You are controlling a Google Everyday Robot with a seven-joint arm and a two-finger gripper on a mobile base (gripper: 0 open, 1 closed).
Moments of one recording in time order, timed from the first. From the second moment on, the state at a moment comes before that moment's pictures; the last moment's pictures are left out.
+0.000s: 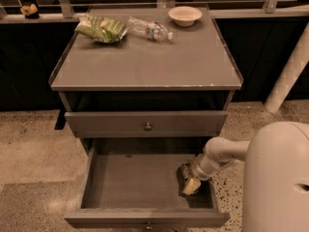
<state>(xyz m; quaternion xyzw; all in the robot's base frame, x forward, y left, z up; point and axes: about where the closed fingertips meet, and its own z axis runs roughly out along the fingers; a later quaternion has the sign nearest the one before) 0.547 -0.173 0.369 -0.58 0.79 0.12 0.15</state>
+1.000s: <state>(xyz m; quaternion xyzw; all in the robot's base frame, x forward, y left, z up) 0.527 -0.169 0.413 -0.57 0.80 0.10 0.15</state>
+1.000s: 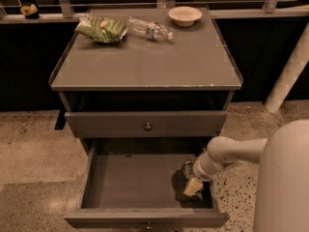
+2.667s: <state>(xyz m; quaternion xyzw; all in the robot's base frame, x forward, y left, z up) 0.474 -0.159 0.603 -0.59 0.78 -0.03 0.21</state>
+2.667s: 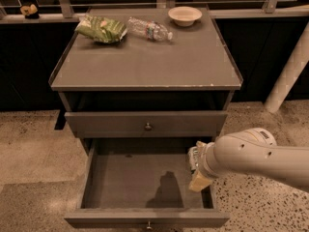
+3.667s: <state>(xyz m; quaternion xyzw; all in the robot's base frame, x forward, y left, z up) 0.453 -0.141 0.753 -0.62 0.75 -0.12 0.20</state>
